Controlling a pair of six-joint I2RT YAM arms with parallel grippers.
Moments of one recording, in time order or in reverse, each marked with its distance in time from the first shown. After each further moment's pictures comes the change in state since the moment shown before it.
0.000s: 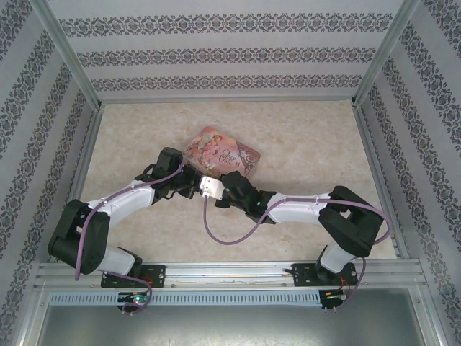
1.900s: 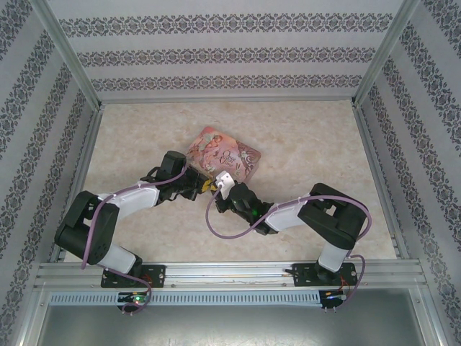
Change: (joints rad) left arm -0.013 0.080 -0.035 0.109 -0.009 -0.029; right arm 0.009 0.121 -0.171 0.432 0.068 0.625
